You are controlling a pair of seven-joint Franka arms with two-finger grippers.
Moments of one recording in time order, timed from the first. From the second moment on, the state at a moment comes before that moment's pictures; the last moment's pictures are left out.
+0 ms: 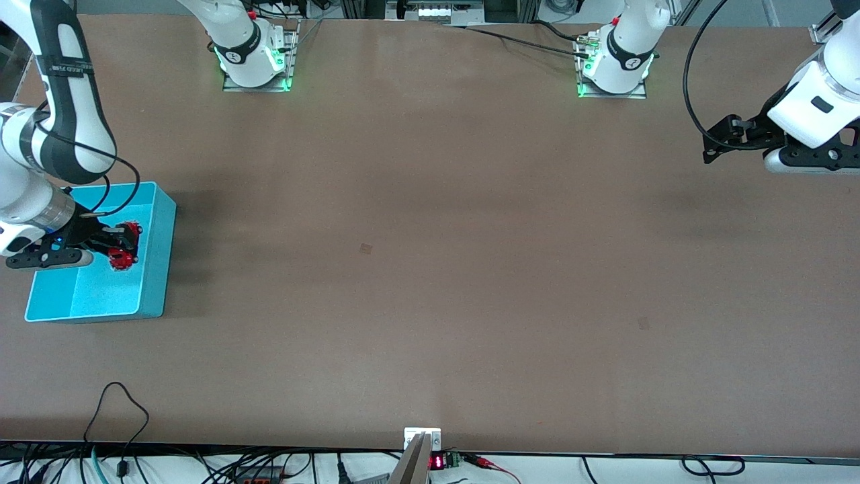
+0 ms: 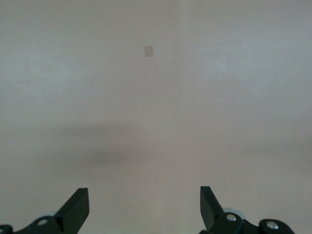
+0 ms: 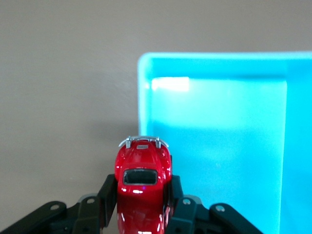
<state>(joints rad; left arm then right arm) -0.04 -0.07 -0.03 -1.70 0.02 1.59 -0.06 -0.03 0.29 -0.21 -1.96 0.09 2.30 -0.33</state>
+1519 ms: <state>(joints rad) -0.04 -0.07 -0.03 -1.70 0.02 1.58 -0.06 -0.09 0.60 -0.25 -1.90 0.11 2.49 -0.27</state>
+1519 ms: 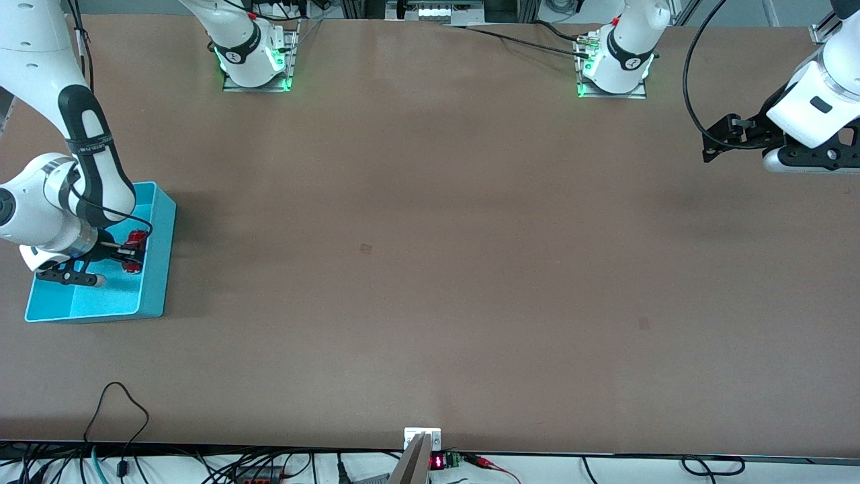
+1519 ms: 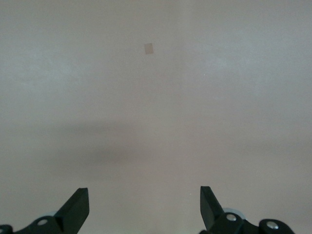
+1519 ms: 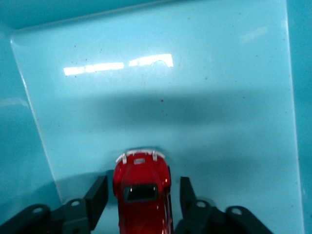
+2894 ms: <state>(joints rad) -0.04 -0.07 -0.07 -1.69 0.02 1.56 -0.06 0.04 0.23 -0.21 -1.47 0.14 1.71 -0.02</state>
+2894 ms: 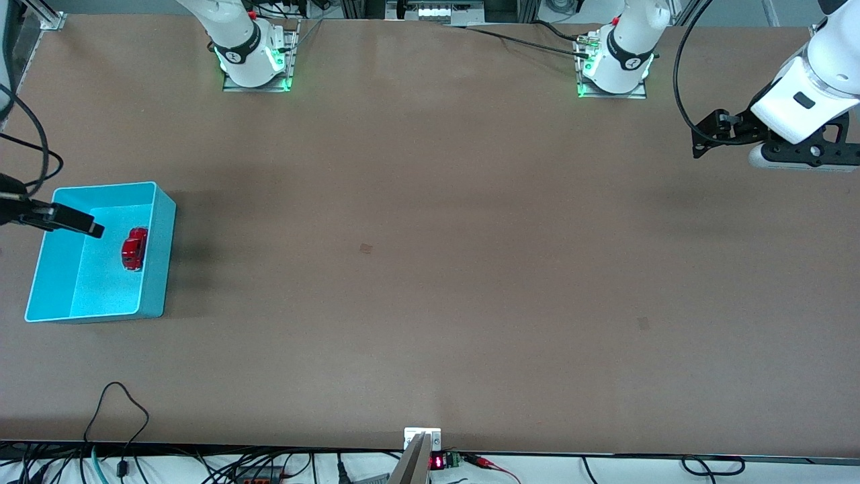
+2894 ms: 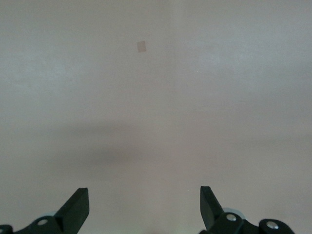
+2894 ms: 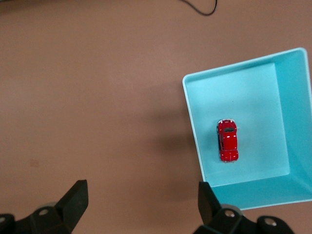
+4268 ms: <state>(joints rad) -0.04 -0.07 -0.07 -1.69 0.02 1.55 -0.06 -0.05 -0.07 -0.07 -1.75 0.00 1.64 0.03</state>
